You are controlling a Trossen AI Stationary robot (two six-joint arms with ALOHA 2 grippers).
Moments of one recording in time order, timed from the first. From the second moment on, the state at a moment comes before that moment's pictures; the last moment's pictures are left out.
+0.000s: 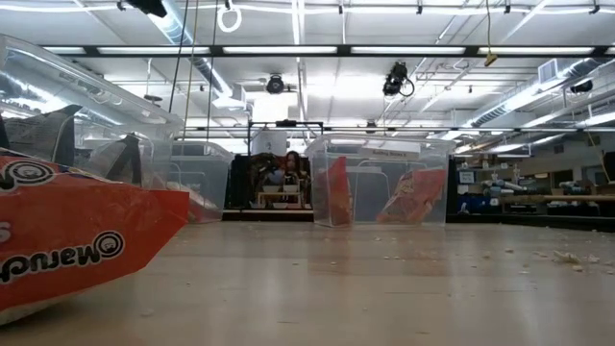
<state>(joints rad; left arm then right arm) 0.24 0.91 1.29 -1.15 0.11 0.31 0.76 1.71 1.68 -1.44 -0.06 0.66</state>
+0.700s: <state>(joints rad) 0.22 0.94 1.29 -1.23 0.00 0.25 1.07 1.72 1.17 -0.94 -0.31 0.99</state>
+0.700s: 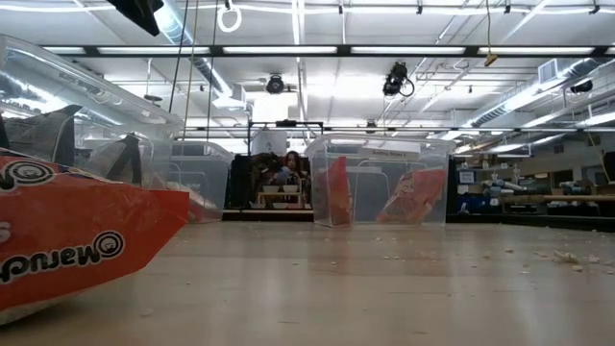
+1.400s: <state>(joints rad) 0.22 0.94 1.29 -1.23 0.00 0.31 0.76 1.72 1.01 -0.98 -0.13 0.20</state>
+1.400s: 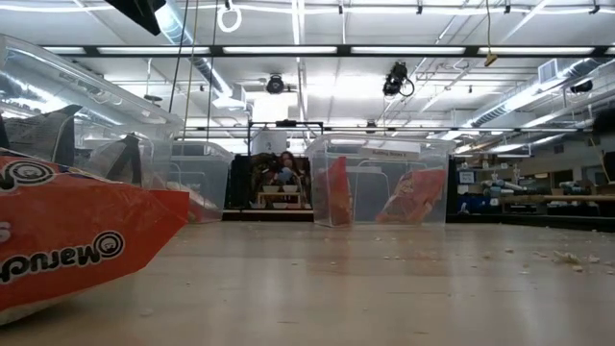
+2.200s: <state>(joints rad) 0.22 0.94 1.29 -1.23 0.00 0.23 0.34 1.42 1.24 -1.20 0.09 0.39</state>
